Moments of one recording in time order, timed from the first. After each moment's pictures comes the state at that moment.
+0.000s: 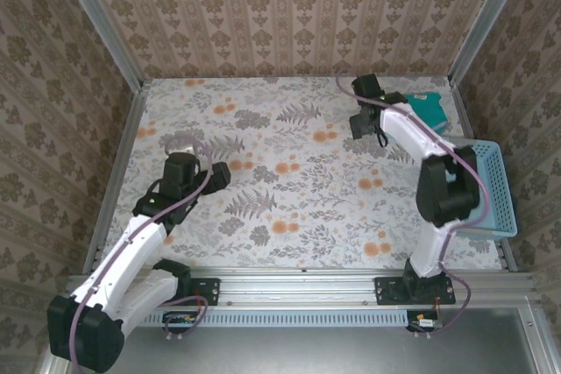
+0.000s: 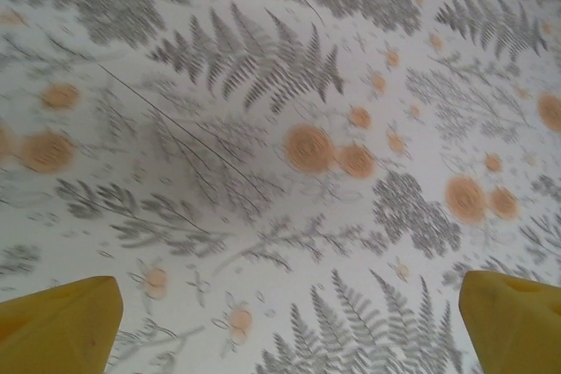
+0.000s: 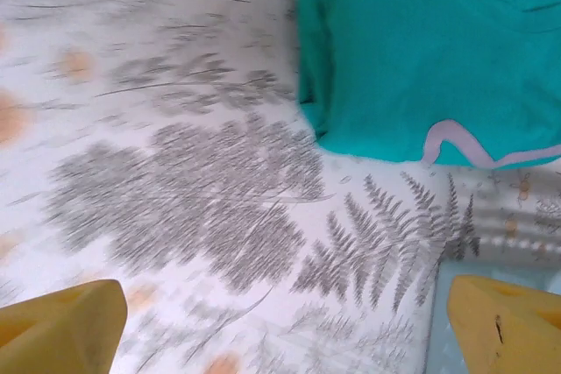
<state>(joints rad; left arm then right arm) -0.37 0.88 0.64 -0.47 -0.12 -0.51 0.25 1.78 1.48 -0.78 0.41 0.07</state>
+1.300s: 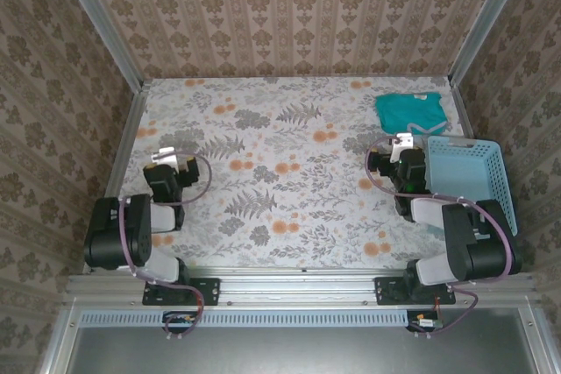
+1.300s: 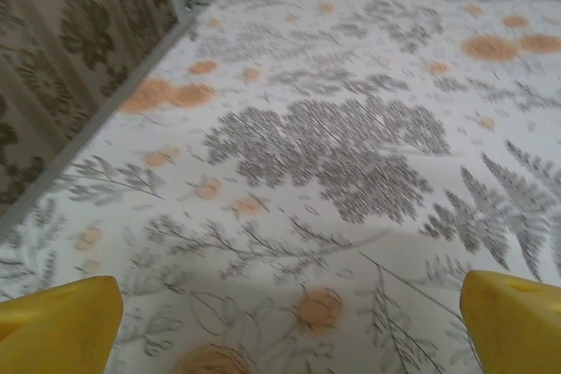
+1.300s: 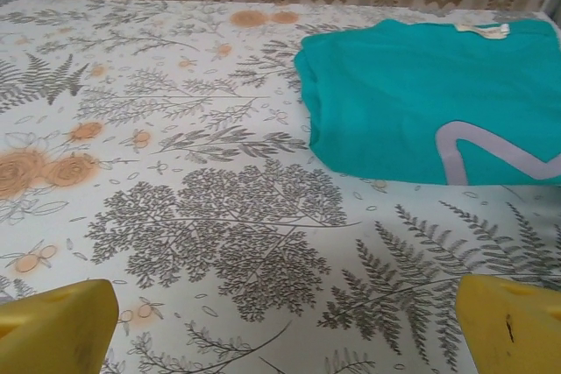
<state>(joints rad) 0.03 1.53 0.25 0.93 -0.12 0.01 0.05 1.42 0.38 0.67 0.09 0.00</state>
